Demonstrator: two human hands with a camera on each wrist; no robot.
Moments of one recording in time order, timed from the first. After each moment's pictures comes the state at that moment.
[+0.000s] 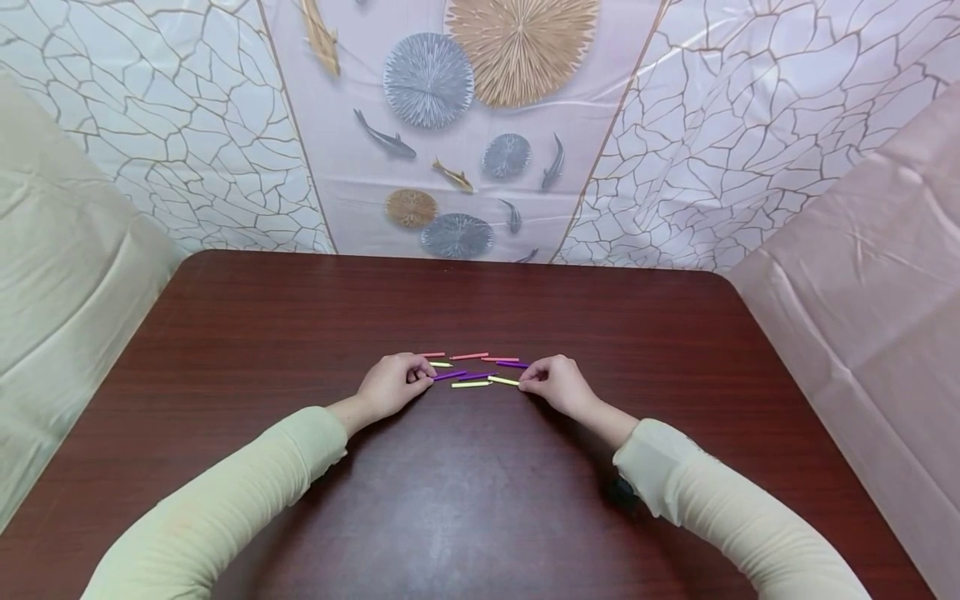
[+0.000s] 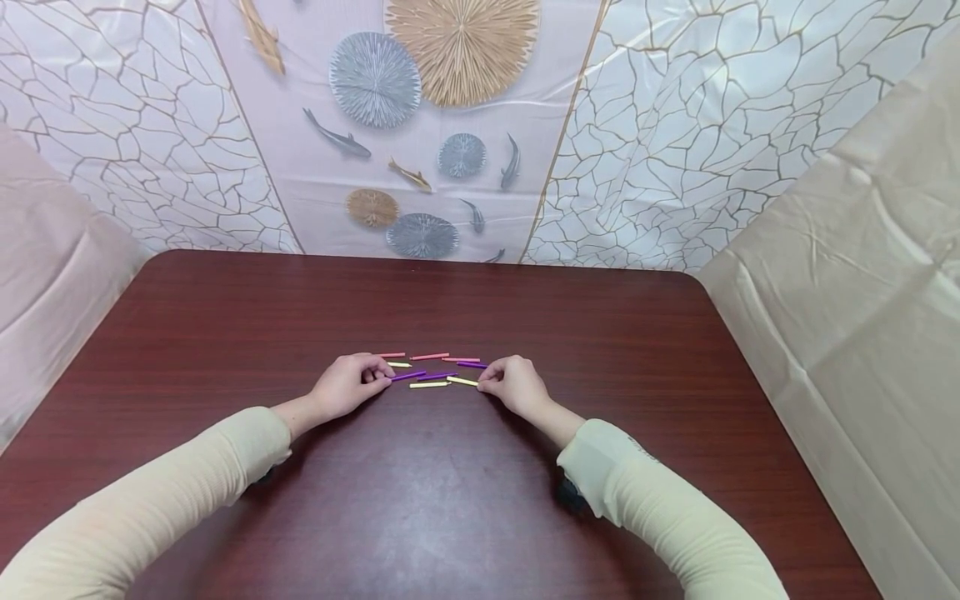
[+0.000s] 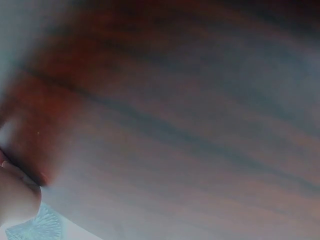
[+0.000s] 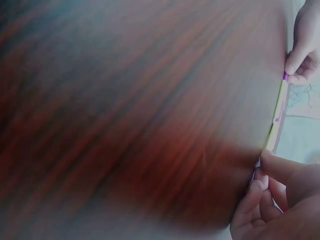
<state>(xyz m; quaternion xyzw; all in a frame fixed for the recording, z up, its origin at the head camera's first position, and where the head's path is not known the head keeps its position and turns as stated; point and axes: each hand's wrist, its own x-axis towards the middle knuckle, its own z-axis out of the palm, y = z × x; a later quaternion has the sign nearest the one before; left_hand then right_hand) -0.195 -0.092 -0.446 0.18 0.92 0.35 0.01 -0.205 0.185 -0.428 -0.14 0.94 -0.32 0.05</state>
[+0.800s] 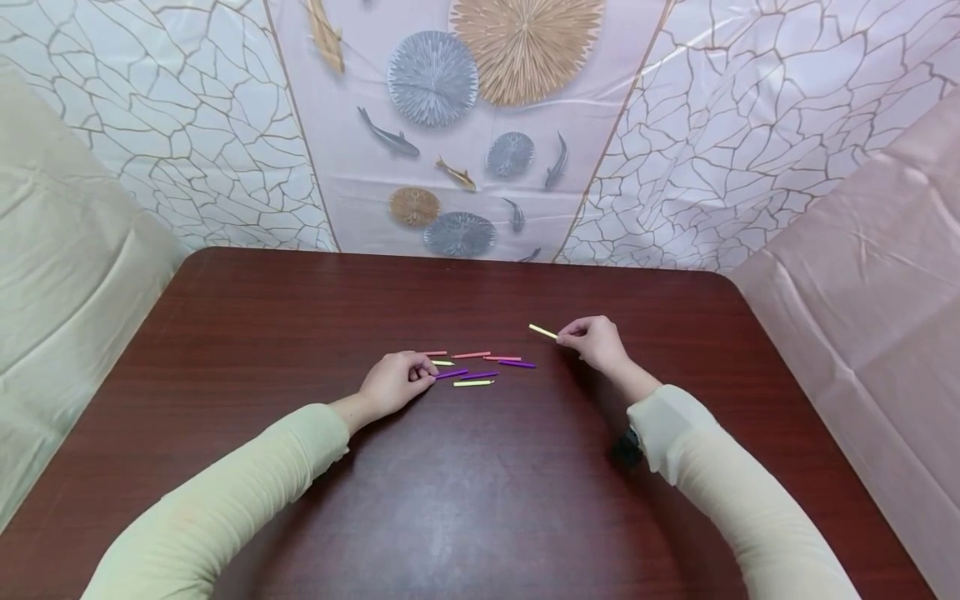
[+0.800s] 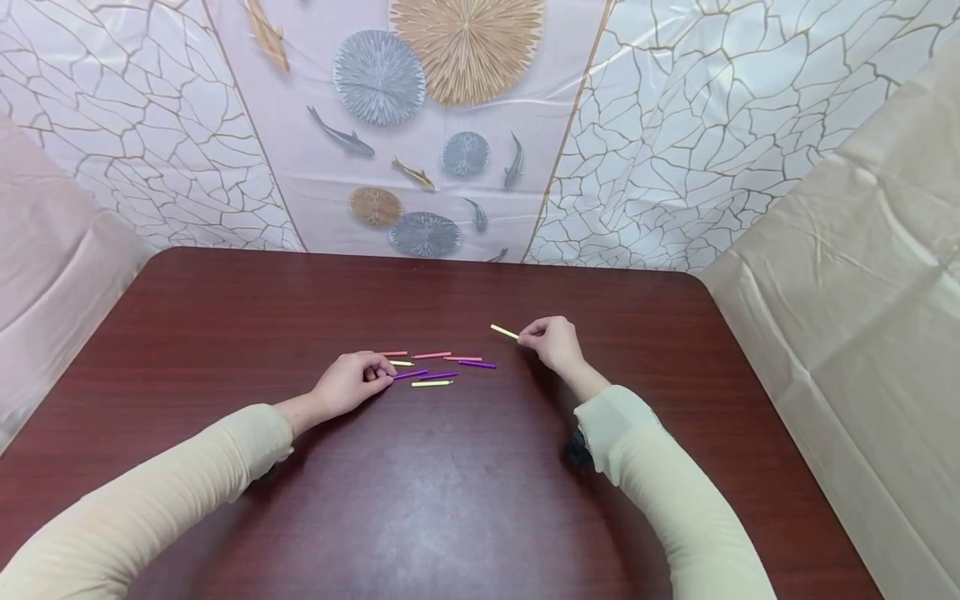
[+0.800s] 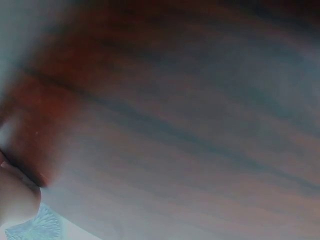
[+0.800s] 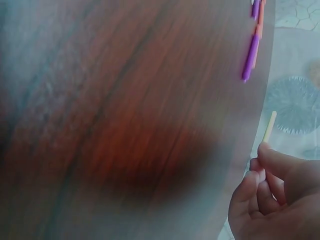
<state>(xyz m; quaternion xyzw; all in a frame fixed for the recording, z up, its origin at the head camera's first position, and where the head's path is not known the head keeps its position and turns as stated) -0.196 -0.093 -0.446 0.18 0.92 0.35 0.01 -0.258 0.229 -0.411 -0.02 0.94 -0.33 0.03</state>
